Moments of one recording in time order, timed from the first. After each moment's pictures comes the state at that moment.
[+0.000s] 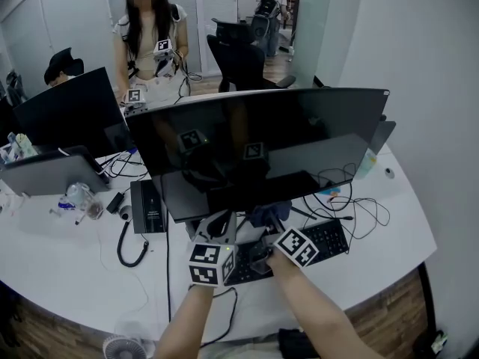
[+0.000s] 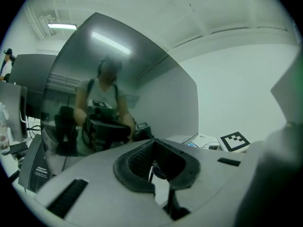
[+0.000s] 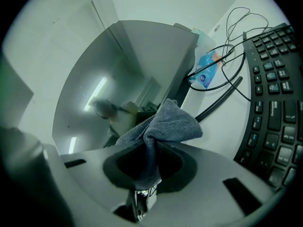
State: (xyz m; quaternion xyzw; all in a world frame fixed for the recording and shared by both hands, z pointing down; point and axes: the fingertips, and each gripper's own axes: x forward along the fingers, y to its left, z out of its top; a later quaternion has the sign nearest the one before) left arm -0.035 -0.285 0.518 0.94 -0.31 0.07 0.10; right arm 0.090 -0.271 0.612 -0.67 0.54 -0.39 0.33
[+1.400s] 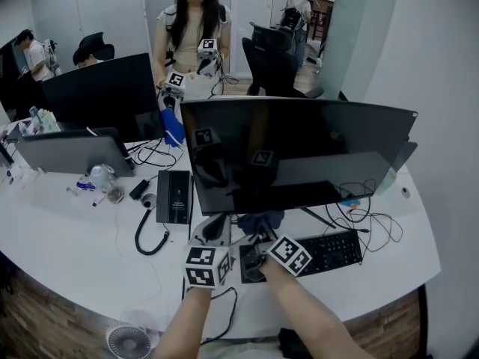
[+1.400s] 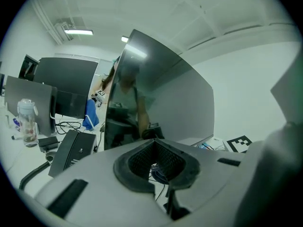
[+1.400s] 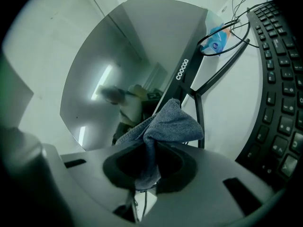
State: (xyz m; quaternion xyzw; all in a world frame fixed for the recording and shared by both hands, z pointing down) left arm -0.129 -0.304 0.527 0.91 -0.39 0.06 0.13; right arm -0.013 -0.297 0.618 -0.61 0.59 -0.43 0.30
